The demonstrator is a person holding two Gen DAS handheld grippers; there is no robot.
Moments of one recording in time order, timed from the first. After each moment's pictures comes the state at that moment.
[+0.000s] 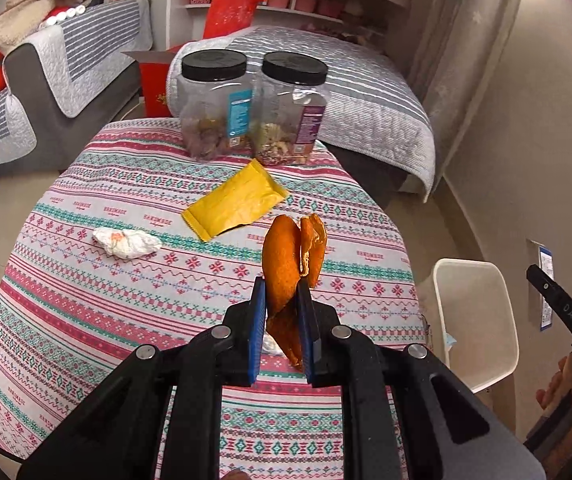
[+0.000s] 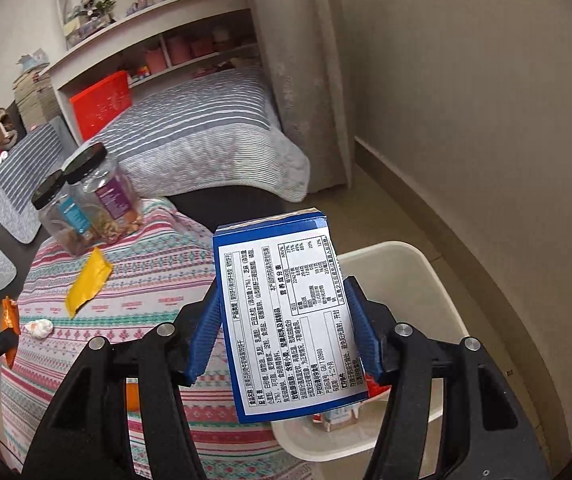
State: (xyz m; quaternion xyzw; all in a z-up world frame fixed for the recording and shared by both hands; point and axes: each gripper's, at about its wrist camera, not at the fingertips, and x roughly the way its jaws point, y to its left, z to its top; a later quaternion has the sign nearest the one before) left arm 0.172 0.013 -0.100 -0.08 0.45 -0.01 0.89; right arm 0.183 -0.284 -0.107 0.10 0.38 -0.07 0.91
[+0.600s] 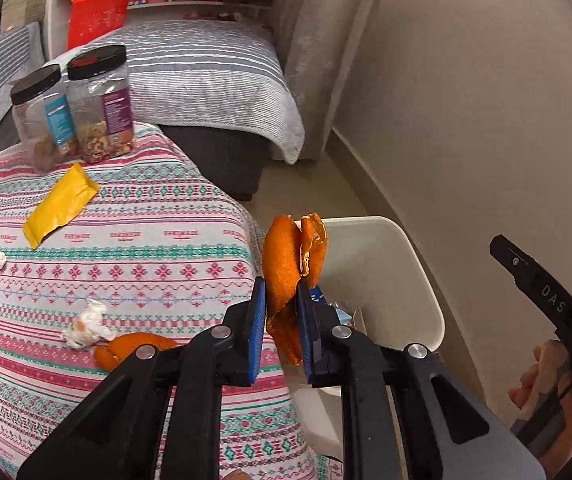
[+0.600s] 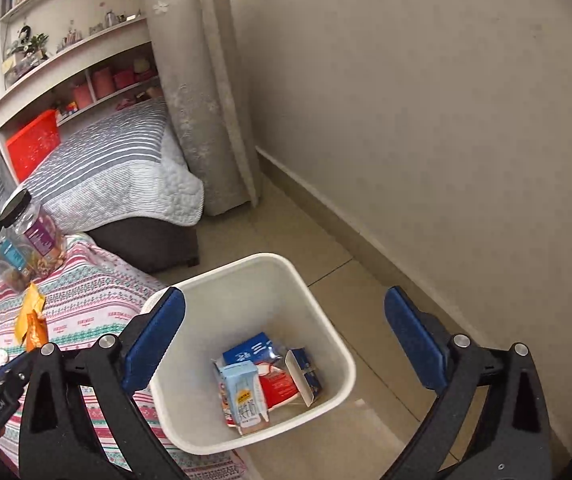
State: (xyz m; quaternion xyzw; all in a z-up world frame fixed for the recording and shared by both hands) left arm 0.172 -0.163 -0.117 -0.05 0.45 -0.16 0.88; right arm 0.128 -0.383 -0.094 0.11 0.35 -0.19 0.91
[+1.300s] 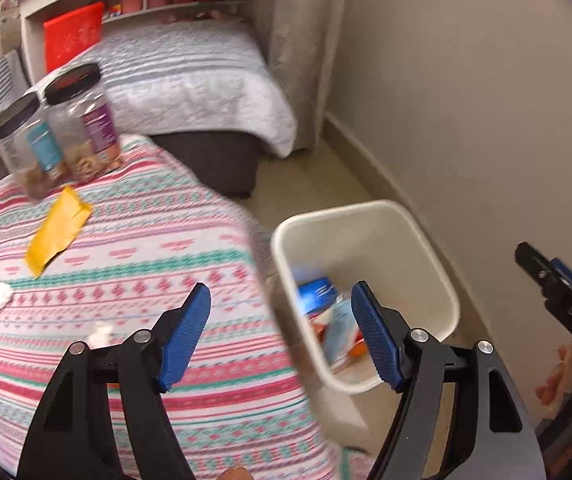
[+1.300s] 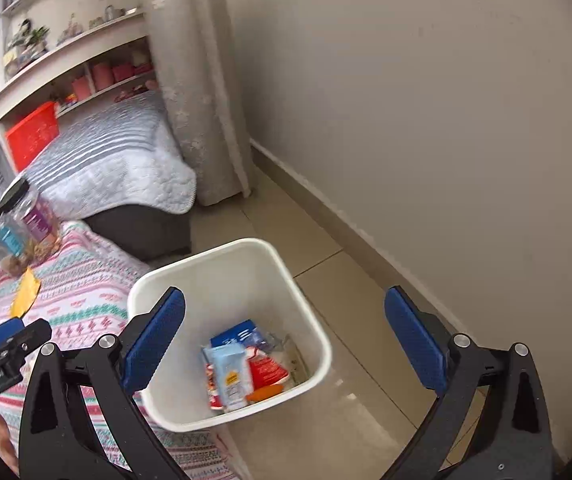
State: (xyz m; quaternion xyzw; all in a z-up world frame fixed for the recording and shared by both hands) left arm 0.188 -0.166 -0.121 0.02 0.47 -0.16 0.87; right arm 0.109 -0.379 -0.096 0.10 0.37 -0.18 0.91
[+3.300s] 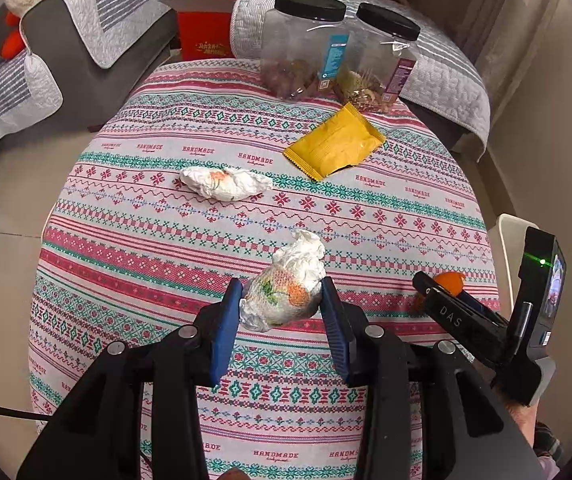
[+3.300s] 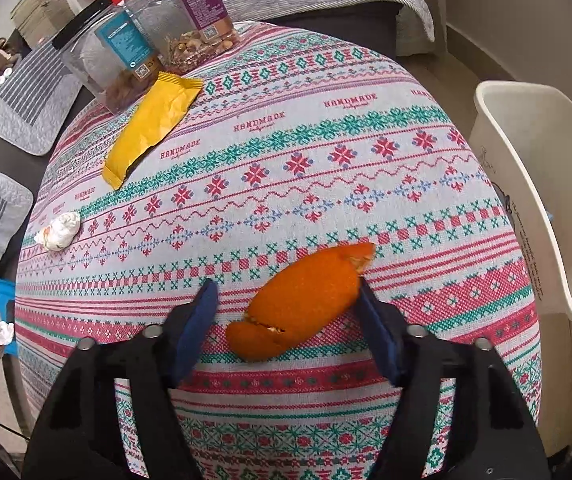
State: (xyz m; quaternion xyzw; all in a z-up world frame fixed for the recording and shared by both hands) left arm 0.152 0.128 -0.135 -0.07 0.53 0.02 0.84; right arm 0.198 -0.074 -0.222 0.13 0.54 0.01 0.83
